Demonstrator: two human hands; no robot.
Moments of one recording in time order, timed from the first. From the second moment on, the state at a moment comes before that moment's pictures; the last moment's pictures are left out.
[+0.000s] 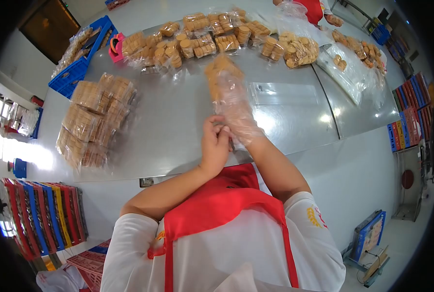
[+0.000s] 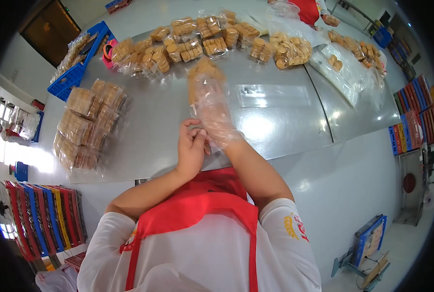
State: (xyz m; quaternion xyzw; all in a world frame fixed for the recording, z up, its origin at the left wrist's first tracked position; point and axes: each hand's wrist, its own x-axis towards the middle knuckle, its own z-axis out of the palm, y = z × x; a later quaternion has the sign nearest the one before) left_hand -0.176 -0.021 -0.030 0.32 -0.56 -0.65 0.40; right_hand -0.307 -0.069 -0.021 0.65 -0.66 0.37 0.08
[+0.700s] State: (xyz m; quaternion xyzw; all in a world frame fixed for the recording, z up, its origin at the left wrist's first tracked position) left_hand -0.124 -0.062 -0.084 0.36 -0.87 -0.28 0.20; right_hand -0.274 -0.018 -0.075 0.65 -0.72 0.23 -0.04
